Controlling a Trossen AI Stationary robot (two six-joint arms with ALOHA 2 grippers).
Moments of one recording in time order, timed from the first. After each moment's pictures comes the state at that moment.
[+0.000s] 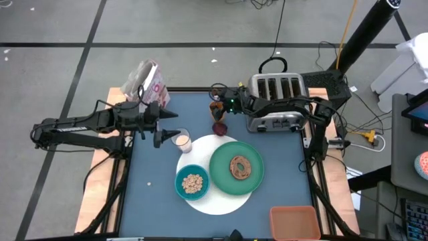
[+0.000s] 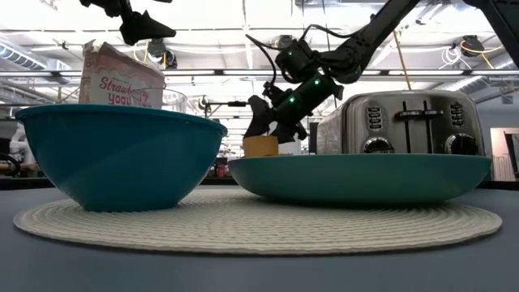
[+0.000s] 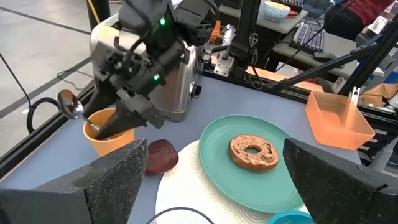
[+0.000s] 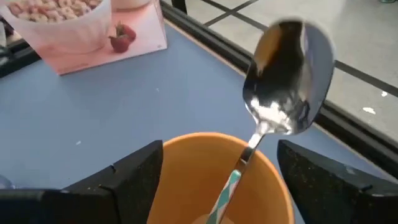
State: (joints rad) left arm 0.12 0.77 0.78 -0.31 -0.01 -0.19; right arm -0.42 1.89 1.11 0.22 0.10 0.25
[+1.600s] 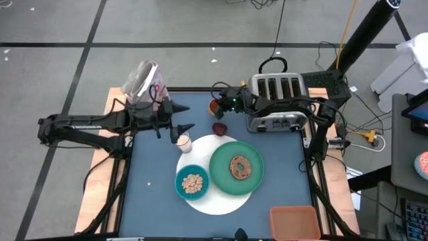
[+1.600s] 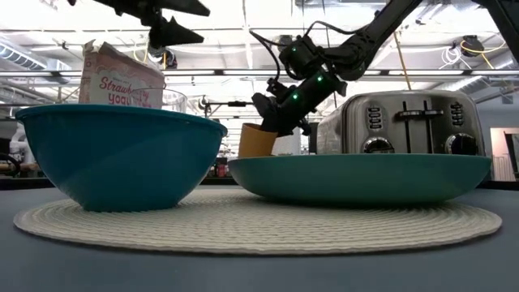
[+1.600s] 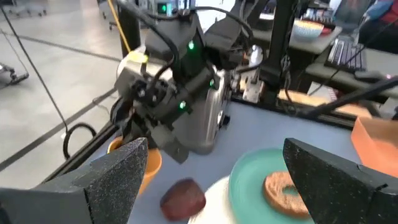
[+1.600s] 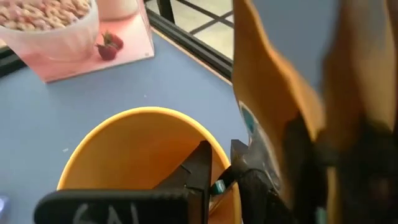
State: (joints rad) left arm 0.12 0.97 0.78 -0.03 -0.14 -0.12; right arm -0.43 1.85 1.09 0.22 0.15 0.24
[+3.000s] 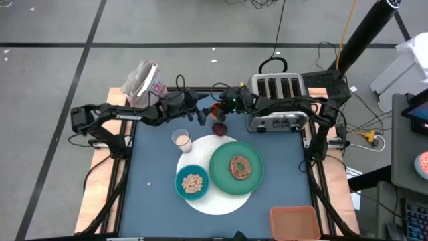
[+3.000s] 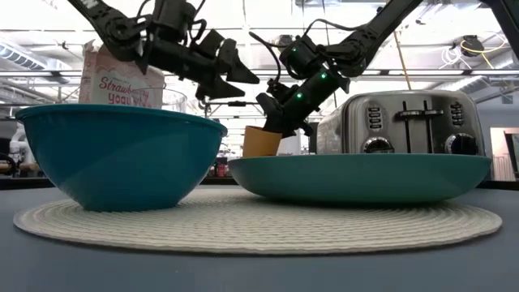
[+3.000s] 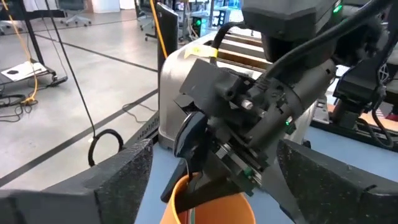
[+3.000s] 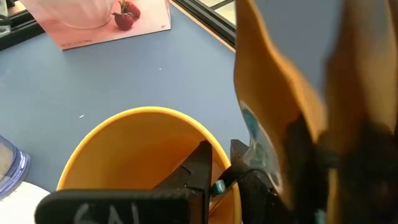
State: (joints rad) left arm 0.37 1.50 0.78 0.56 -0.04 -0.09; right arm -0.43 1.83 1.09 0.12 0.07 0.20
